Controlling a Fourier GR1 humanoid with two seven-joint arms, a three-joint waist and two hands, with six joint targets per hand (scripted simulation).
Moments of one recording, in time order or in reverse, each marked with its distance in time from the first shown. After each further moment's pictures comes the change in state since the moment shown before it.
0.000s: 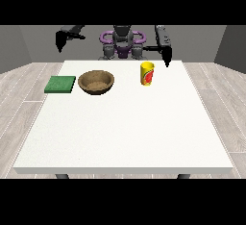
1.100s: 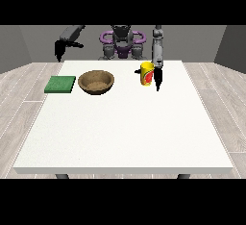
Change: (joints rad) left arm -0.289 0.012 0.087 0.662 -0.038 0.118 -0.464; right arm -0.062 0.000 0.002 0.110 0.031 0.051 -0.140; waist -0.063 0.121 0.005
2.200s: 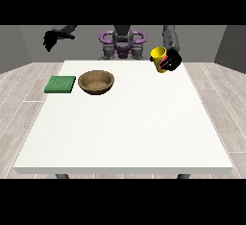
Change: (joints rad) left arm -0.090 0.230 -0.199 -0.035 -0.408 0.330 0.379; right arm -0.020 -0.104 -0.088 0.180 -0.055 0.058 0.090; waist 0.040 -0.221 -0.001
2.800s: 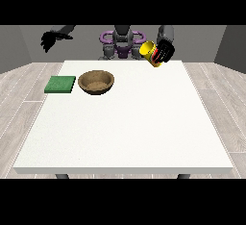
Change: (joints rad) left arm -0.141 -0.015 -0.161 -0.040 -0.272 0.043 0.390; right arm 0.007 -0.024 -0.028 0.127 -0.001 0.049 -0.069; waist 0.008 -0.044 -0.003
